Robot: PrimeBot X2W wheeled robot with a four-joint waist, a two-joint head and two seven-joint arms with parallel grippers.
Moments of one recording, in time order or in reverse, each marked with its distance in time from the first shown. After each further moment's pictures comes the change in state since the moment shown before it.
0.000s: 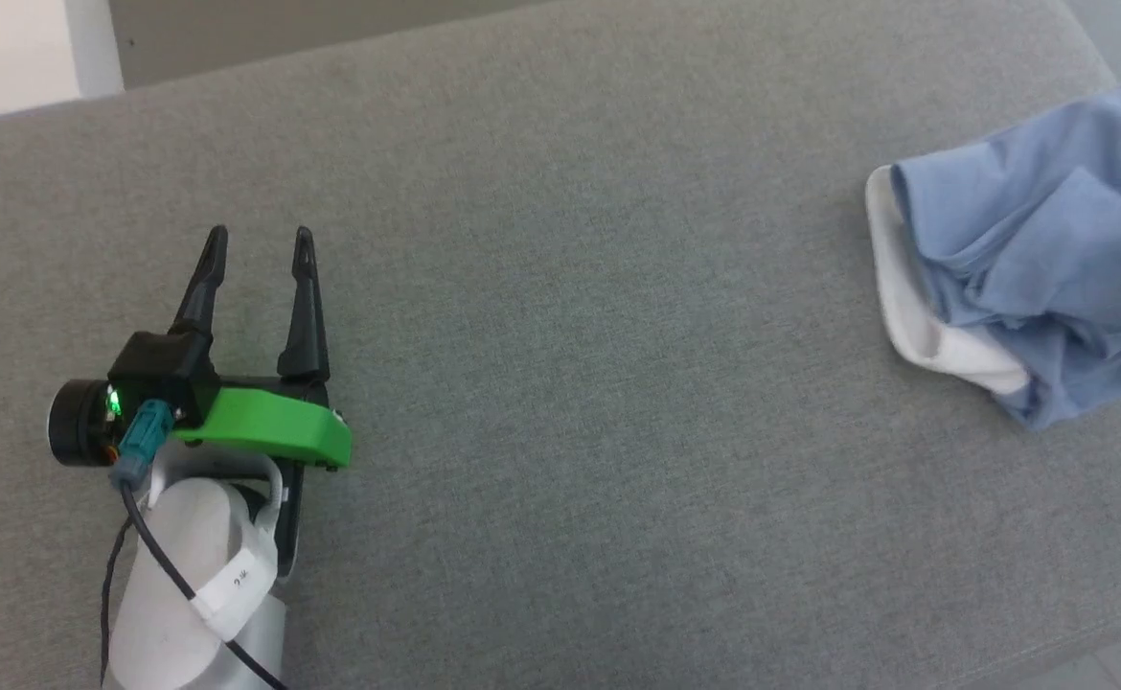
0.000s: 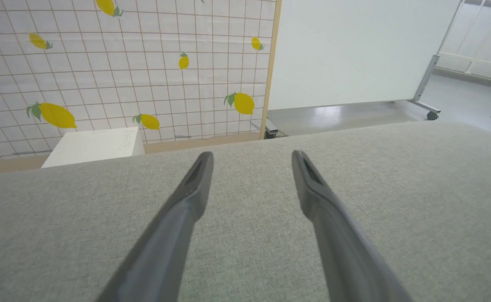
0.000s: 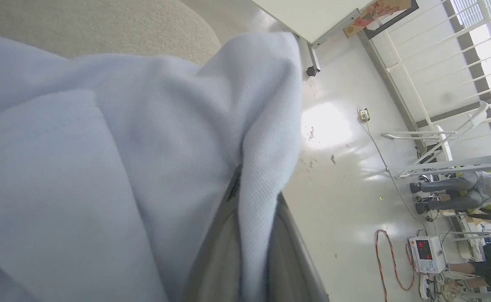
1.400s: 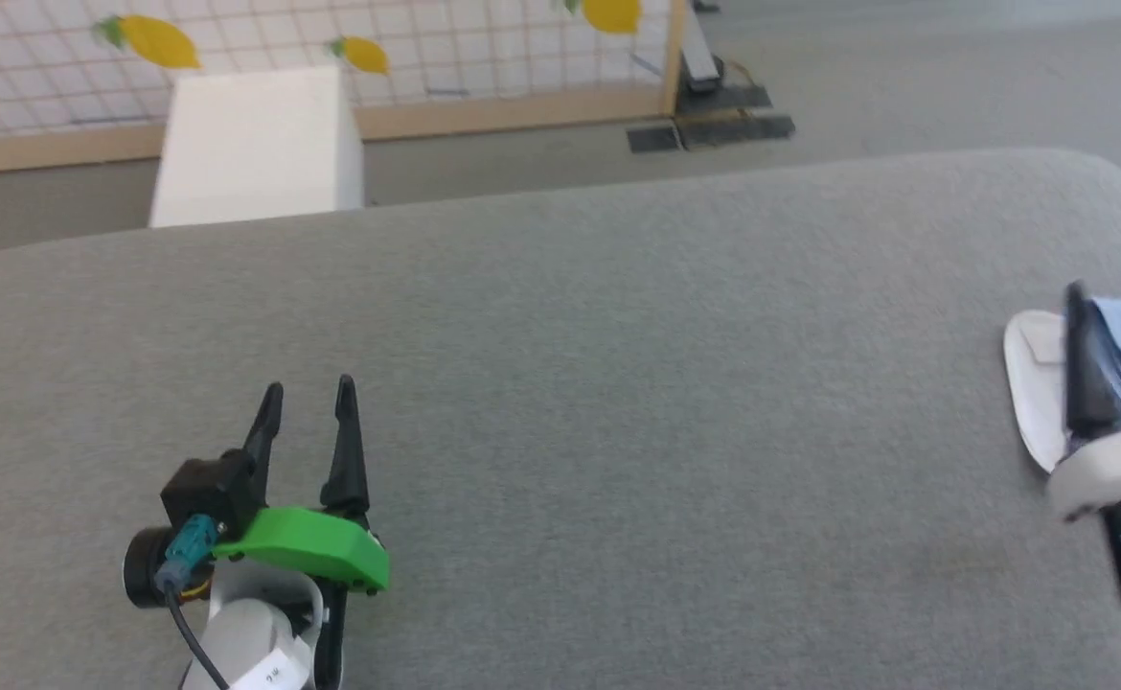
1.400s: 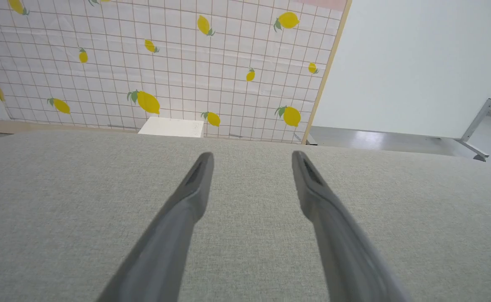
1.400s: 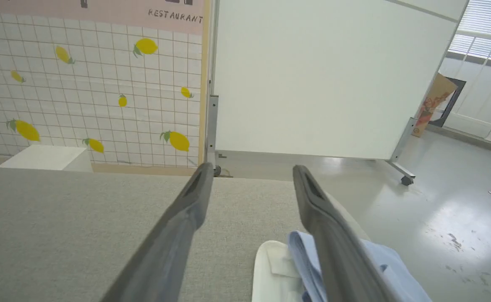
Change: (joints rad) left arm 0.173 -0.053 -0.019 0.071 -0.117 0.012 -0.005; right arm 0.378 0.323 -0.201 -0.311 0.170 0.000 -0.372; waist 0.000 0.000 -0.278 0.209
